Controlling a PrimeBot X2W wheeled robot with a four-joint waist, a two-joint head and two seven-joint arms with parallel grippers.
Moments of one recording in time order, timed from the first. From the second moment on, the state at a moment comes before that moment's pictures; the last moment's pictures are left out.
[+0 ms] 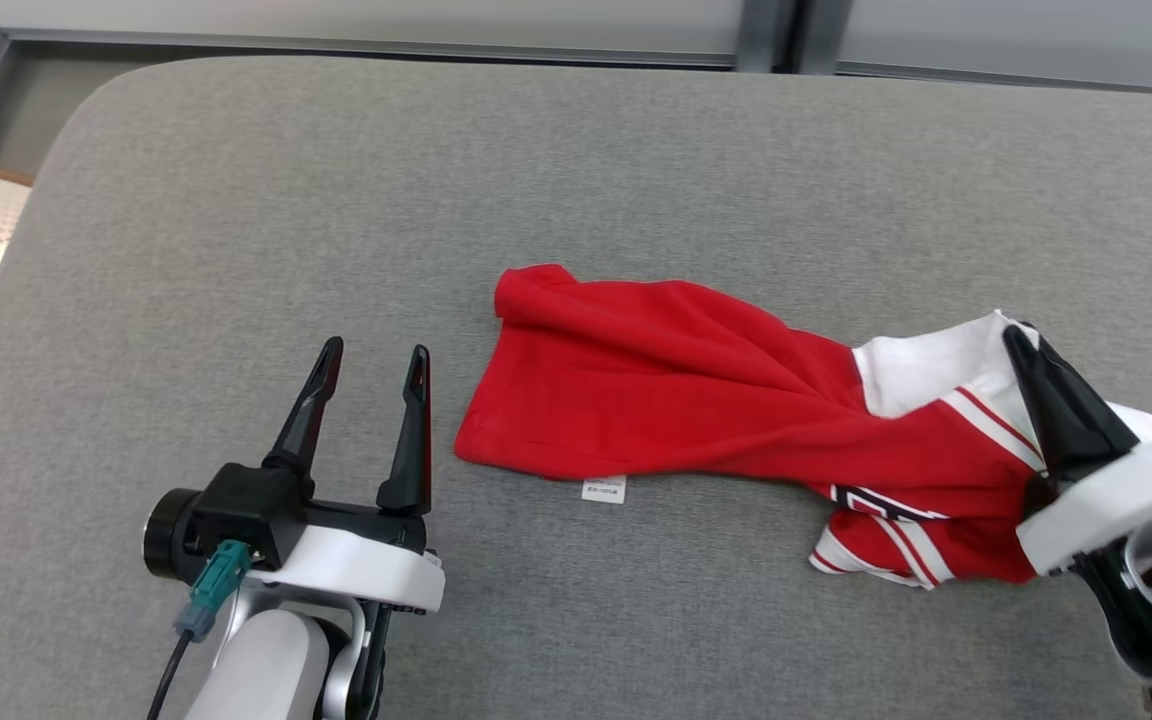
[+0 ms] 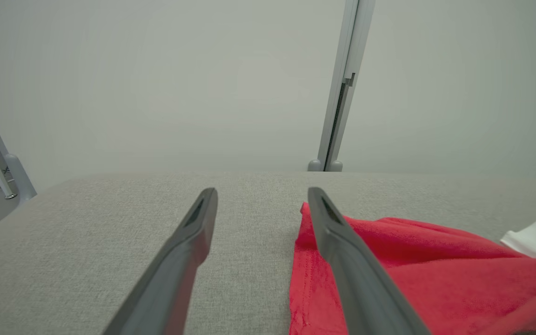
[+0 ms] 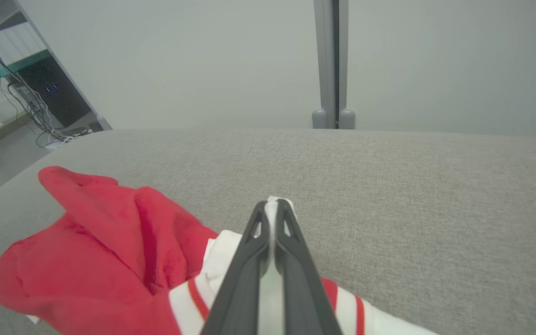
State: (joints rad) left arm -0.22 0.10 -0.30 0.15 -0.31 0.09 -0.26; right arm -0.29 -0.41 0.25 0.19 0.56 0.13 0.06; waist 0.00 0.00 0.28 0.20
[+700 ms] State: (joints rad) left arm -0.22 0.13 -0.28 0.14 -0.29 0.08 -0.26; right arm 0.06 -0.17 0.05 0.11 0.71 0.13 -0.12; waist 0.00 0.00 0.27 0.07
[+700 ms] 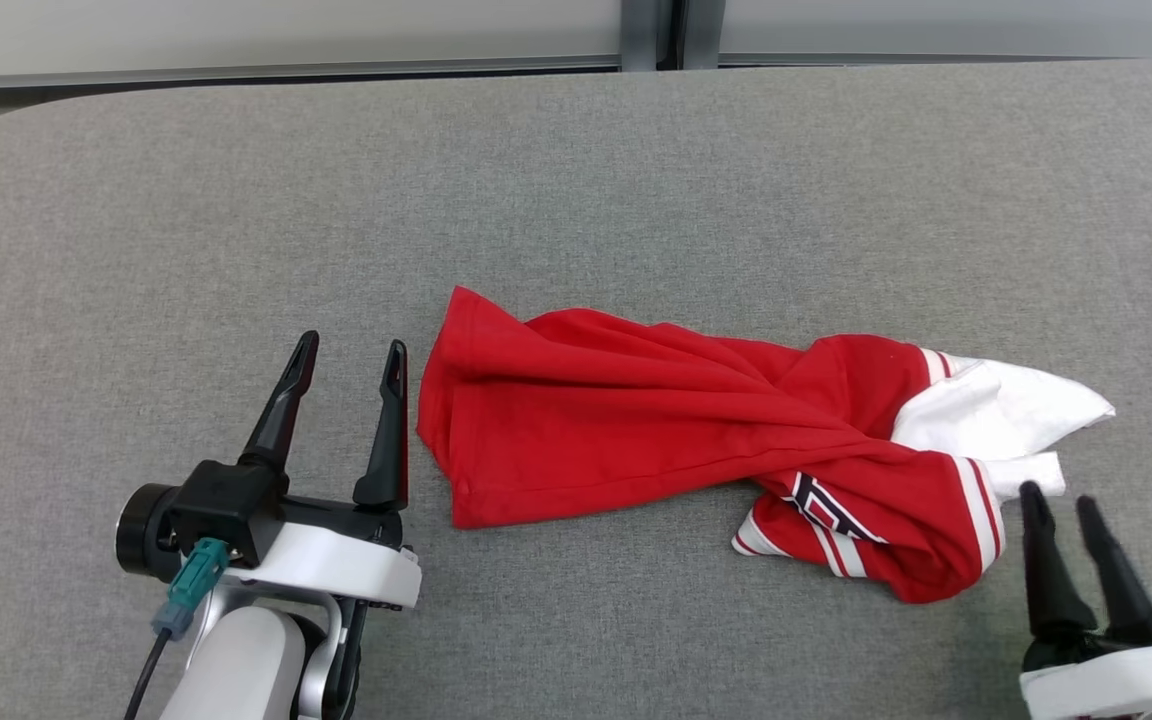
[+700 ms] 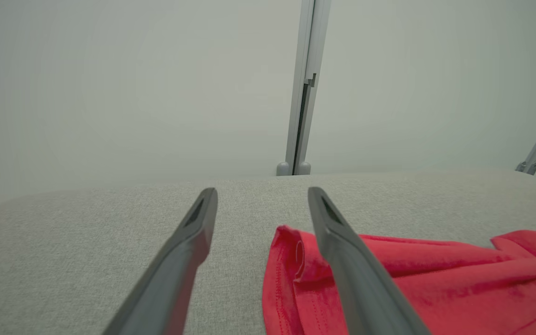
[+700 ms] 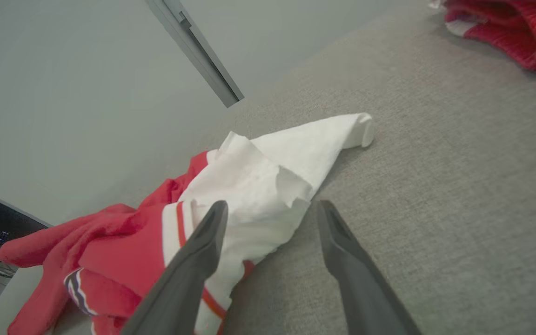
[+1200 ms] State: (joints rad) left arm -0.17 0.12 -0.26 0.11 -0.29 0.10 -0.26; right arm -0.03 -0.28 0.01 -0.07 0.38 0.13 -0.08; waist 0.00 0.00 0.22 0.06
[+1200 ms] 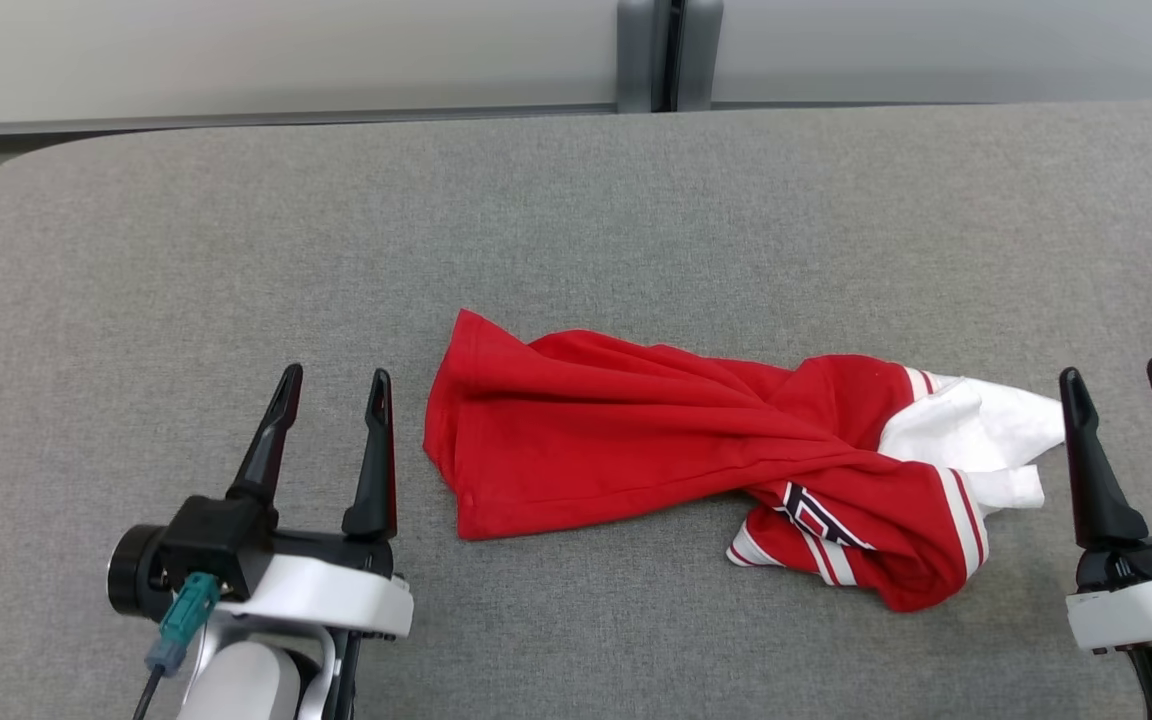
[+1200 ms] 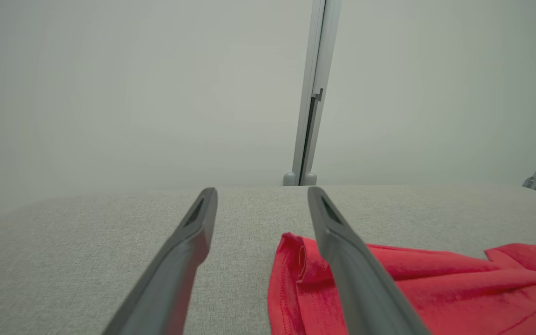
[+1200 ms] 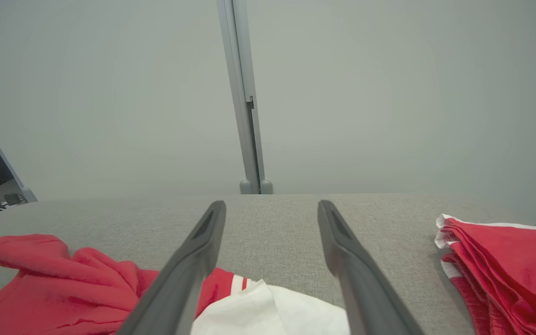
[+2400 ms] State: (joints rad) left arm -0.12 0.10 -0.37 0.27 -0.39 0.02 -0.07; right arm 0.03 -0.22 0.02 -0.11 0.33 0.13 0.01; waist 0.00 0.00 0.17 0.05
